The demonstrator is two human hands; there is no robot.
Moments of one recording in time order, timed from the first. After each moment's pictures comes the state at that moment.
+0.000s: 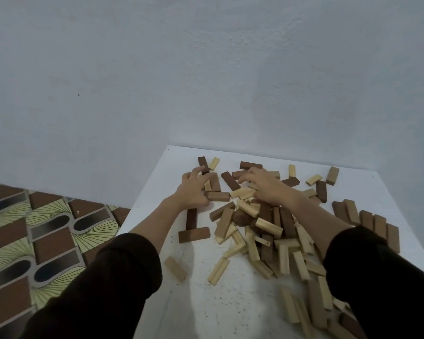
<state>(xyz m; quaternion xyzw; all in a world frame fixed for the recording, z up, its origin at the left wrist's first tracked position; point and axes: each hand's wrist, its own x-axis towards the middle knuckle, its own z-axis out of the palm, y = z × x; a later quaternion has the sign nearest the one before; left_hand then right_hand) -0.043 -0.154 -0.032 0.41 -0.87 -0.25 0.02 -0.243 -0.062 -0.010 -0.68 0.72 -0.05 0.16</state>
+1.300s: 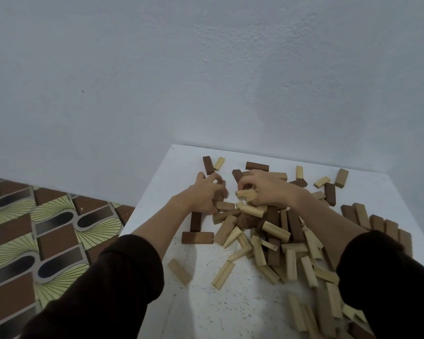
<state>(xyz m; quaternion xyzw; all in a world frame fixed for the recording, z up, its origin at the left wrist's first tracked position) -0.050 -0.158 -0.037 0.30 -0.94 -0.16 -0.06 -0.235 -0.071 -0.003 -0.71 0.67 -0.04 0.20</state>
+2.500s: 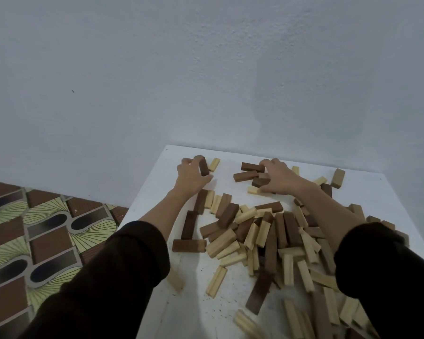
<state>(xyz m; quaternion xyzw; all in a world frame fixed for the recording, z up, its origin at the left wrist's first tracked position) -0.068 -0.184 -0.034 0.52 -0.78 -0.30 0.18 -0.278 -0.080 -0.004 -0.59 0.79 -0.05 0.17</state>
